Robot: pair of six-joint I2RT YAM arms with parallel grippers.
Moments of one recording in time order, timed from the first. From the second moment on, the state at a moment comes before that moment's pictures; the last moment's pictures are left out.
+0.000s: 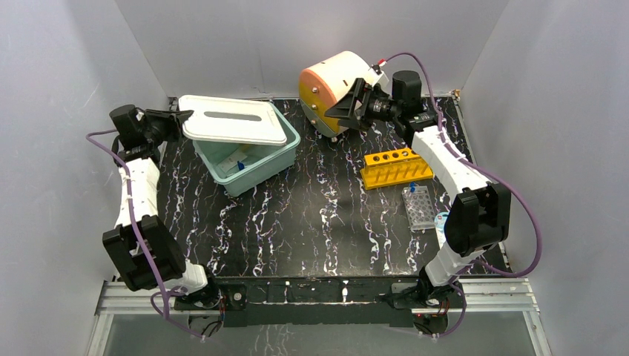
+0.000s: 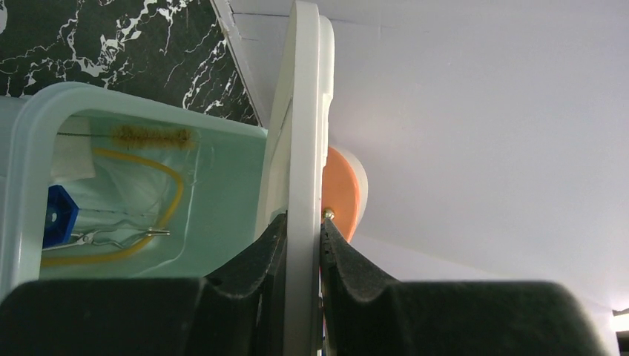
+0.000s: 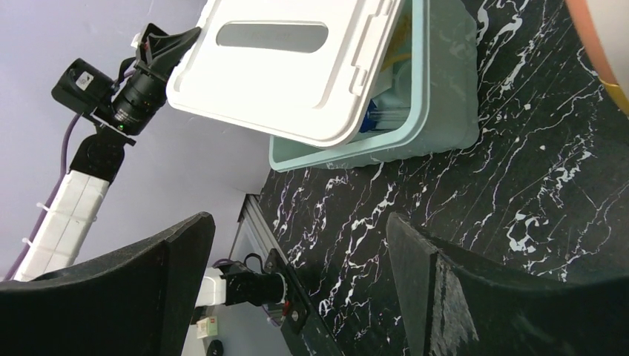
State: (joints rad) left arm 0.38 1.42 1.20 -0.18 0.52 -1.28; right arm 0.31 1.65 1.48 -0.17 -0.79 0.77
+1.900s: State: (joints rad) left arm 0.32 1.32 1.24 -0.70 0.23 -0.91; right arm 0.65 1.99 1.91 -0.58 -0.21 0.36
